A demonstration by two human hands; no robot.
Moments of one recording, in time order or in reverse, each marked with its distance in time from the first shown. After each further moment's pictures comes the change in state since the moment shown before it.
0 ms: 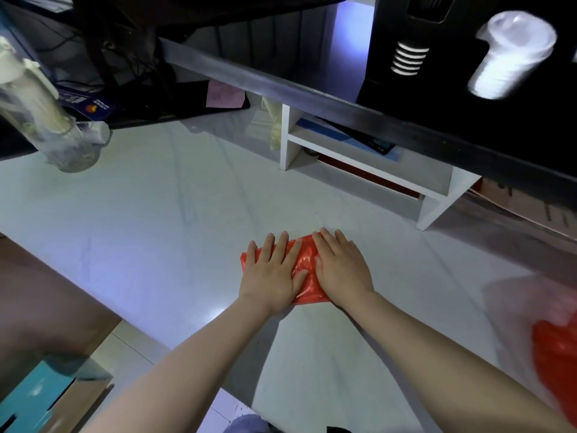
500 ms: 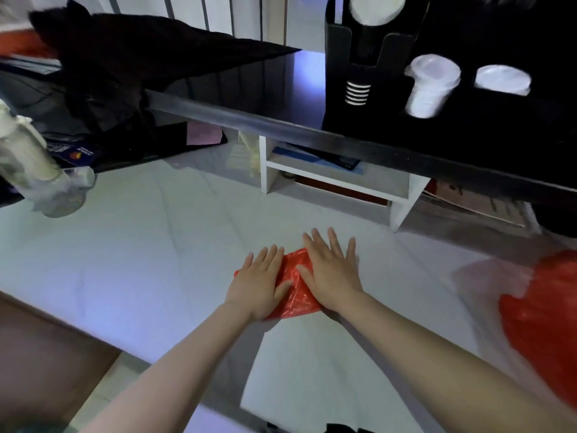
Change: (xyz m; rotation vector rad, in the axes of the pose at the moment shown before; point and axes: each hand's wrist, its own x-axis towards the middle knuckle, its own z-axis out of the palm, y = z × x) left_hand 0.004 -0.027 -0.017 -0.143 0.002 0.203; right_hand -0.016 -0.014 -0.028 -0.028 0.083 0.090
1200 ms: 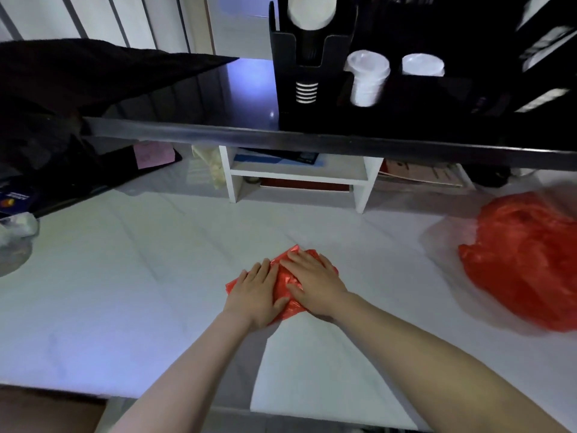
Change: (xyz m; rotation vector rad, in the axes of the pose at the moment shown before) left_hand -0.004 0.001 -0.005 0.028 -0.160 0.142; right_hand -0.035 -0.019 0.012 0.189 -0.038 0.023
